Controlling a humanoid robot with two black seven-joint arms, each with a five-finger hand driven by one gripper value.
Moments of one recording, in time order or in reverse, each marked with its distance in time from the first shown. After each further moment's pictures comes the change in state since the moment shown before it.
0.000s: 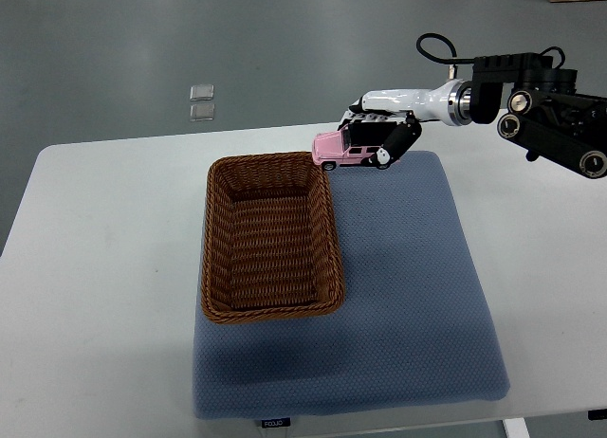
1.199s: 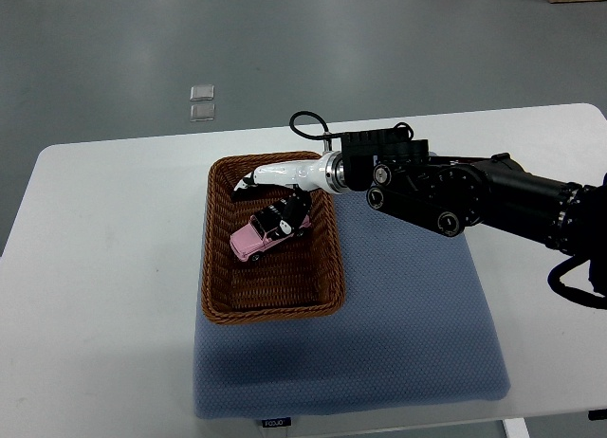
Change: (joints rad) left arm 0.000 0.000 0.000 -0.008 0.000 0.000 0.000; right arm -0.043 0.380 -0.098 -0.193 -0.003 -0.075 -0.001
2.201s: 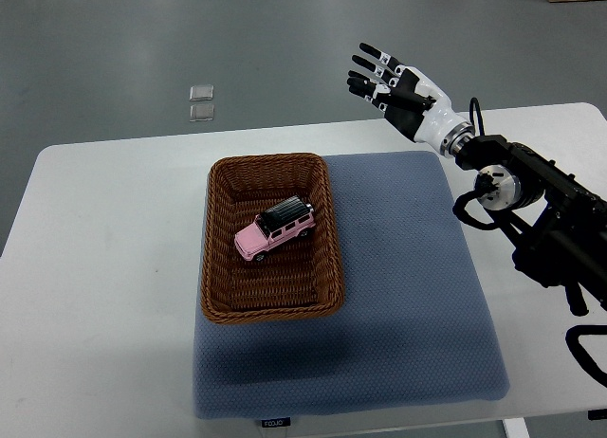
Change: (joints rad) left arm 0.000 0.000 0.001 0.001 0.000 0.000 0.000; right arm -0.429 -0.116 0.851 -0.010 0.858 0.001 0.031
